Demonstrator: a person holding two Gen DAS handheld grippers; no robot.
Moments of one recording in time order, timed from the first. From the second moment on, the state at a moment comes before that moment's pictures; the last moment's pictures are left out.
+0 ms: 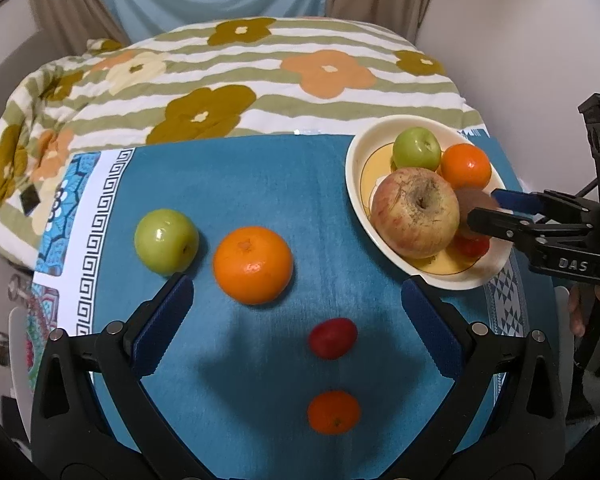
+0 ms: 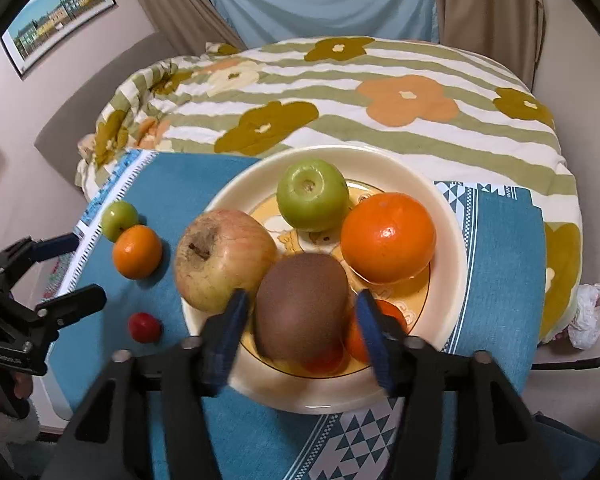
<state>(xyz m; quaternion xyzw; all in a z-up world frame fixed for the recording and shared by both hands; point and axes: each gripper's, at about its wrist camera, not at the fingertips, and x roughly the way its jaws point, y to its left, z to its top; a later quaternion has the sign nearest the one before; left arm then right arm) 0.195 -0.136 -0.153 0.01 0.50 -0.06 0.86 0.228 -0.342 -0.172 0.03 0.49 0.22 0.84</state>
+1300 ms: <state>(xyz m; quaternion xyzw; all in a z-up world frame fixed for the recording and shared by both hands) 0.137 -0.024 -0.065 0.04 0.42 -0.10 0.90 0.135 -0.280 -0.096 0.06 0.45 0.13 0.88</state>
